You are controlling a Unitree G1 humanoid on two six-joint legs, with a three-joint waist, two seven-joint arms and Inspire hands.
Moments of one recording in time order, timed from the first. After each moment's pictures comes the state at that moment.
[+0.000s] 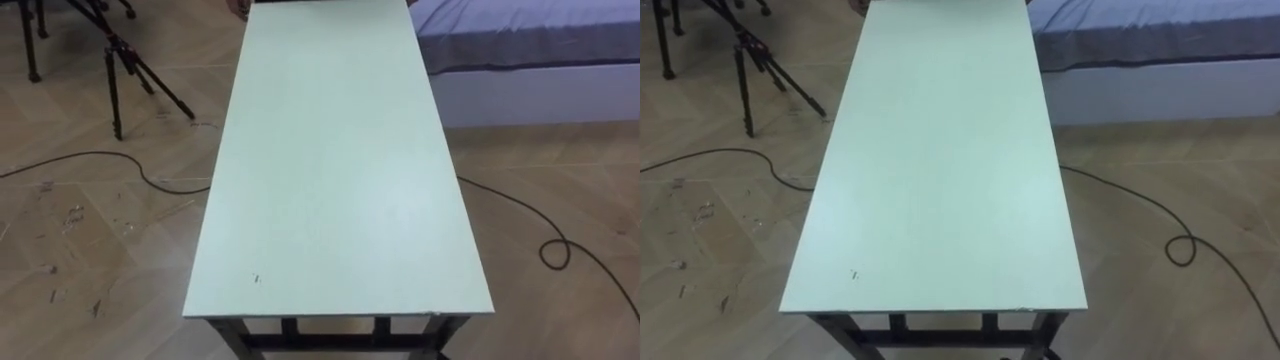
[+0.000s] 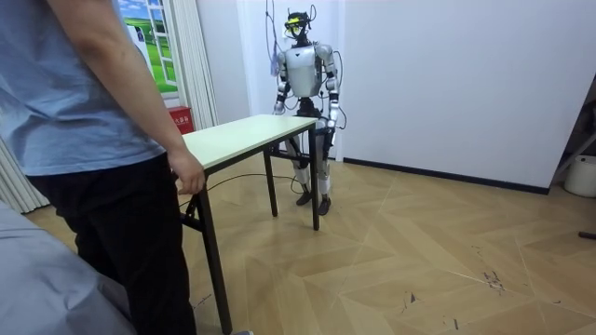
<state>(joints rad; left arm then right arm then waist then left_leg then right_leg) 0.24 0.16 -0.14 0.84 -0.92 -0.06 -0.22 0.23 -0.21 0.08 0.82 0.73 0.03 0.34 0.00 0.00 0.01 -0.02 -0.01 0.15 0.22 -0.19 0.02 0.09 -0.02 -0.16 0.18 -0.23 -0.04</state>
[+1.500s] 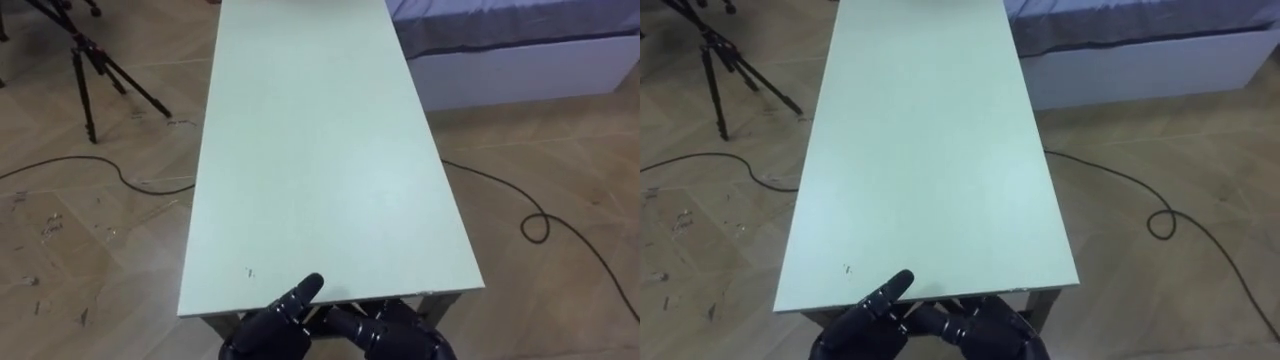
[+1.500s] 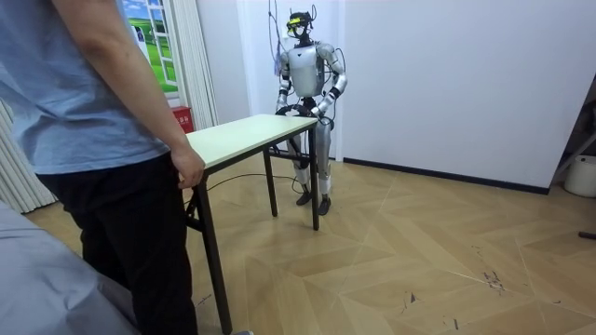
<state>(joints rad) 0.26 0.38 -0.59 0.22 -1.55 -0.04 -0.24 0.22 -0.39 0.53 0.30 1.14 0.00 0.33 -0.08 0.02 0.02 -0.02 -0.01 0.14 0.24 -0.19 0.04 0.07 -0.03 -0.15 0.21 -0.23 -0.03</state>
